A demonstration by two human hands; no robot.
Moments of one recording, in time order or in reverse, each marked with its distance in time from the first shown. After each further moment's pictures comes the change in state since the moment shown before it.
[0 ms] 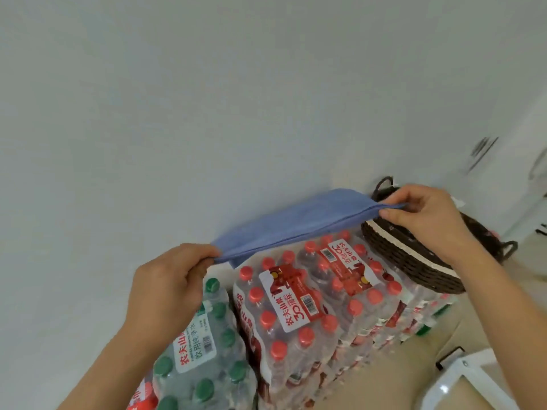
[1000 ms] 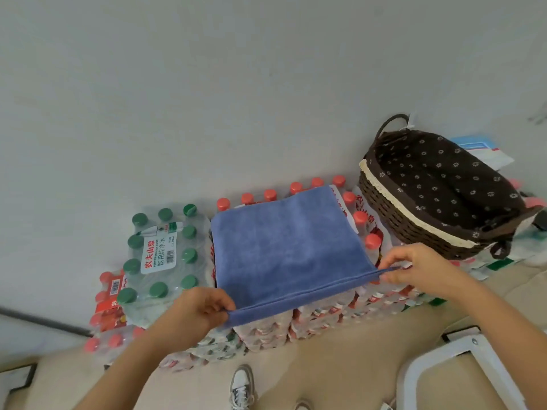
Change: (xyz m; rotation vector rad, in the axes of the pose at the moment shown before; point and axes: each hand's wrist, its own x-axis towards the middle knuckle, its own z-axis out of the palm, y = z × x) left_hand -0.137 0.078 0.110 -0.222 -0.839 -0.659; right_hand -0.072 0.184 -0.046 -0.237 -0.776 0.284
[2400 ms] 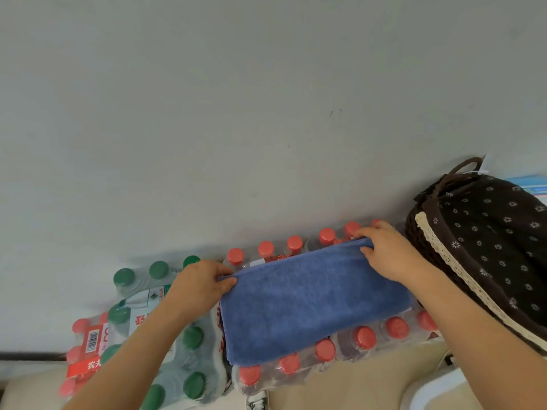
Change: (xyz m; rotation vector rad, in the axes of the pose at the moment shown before) left_hand 0.177 -0.021 -0.104 0.257 0.138 -0.127; right_hand 0.209 -0.083 0.007 -0.417 0.119 0.026
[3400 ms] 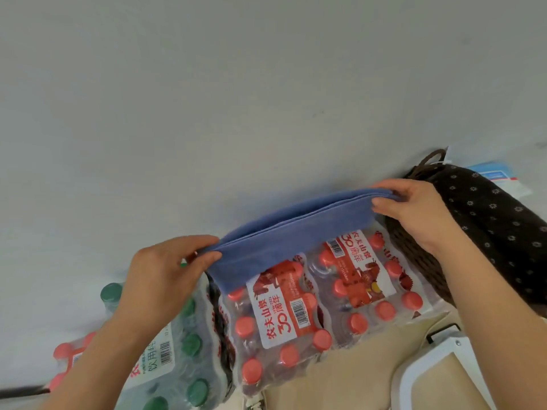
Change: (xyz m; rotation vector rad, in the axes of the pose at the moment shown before) left_hand -0.038 0.014 -0.058 -0.169 0.590 0.434; right_hand -0.033 -0.012 -0.073 0.785 0.391 0.010
